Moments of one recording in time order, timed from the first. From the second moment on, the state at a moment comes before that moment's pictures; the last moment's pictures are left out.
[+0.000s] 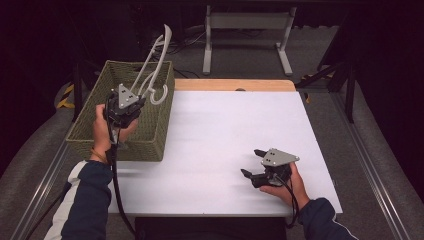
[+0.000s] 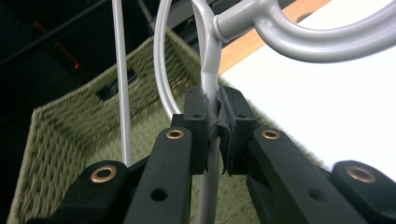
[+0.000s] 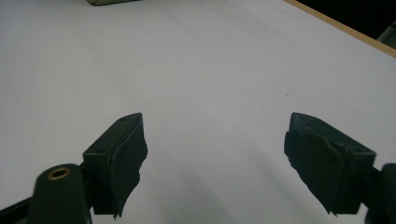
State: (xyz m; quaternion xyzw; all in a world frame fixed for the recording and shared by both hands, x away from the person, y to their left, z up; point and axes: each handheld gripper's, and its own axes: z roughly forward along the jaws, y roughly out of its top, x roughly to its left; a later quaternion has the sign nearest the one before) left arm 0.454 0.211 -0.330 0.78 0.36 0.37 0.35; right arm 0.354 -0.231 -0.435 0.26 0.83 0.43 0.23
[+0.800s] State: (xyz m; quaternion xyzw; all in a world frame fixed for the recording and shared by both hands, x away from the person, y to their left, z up) left arm 0.475 0.229 -0.352 0.80 0.41 0.35 0.28; right arm 0.354 -0.229 -0.438 0.25 0.84 0.42 0.22
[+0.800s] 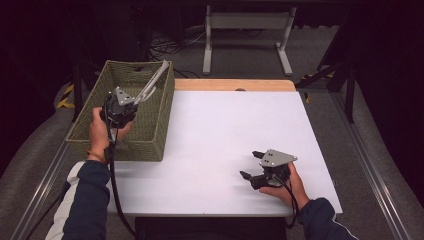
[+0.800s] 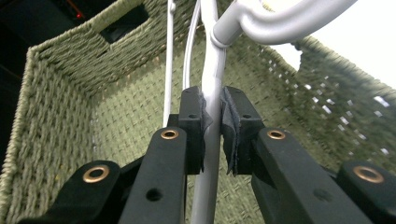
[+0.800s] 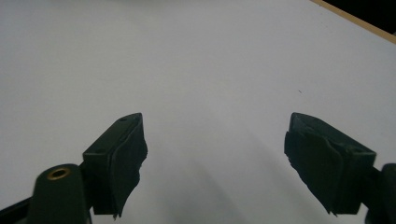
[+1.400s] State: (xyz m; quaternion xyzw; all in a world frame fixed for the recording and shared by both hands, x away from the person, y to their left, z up) left arm 0.455 0.232 -0.342 0.78 0.38 0.36 0.35; right arm 0.354 -0.231 -0.434 0.25 0.84 0.43 0.23
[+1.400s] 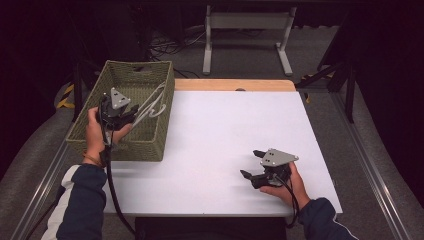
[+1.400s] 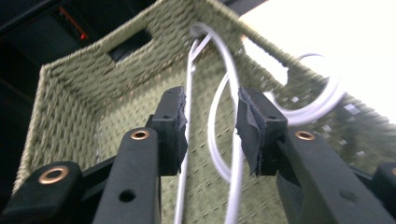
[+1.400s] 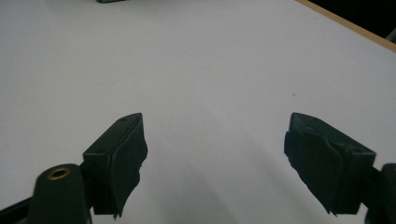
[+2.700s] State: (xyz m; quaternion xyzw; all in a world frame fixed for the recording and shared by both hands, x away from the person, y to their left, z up) left arm 0.377 0.178 -0.347 0.76 0.22 0.34 0.50; right arm 0.342 -0.244 -0.410 0.27 0.78 0.46 0.31
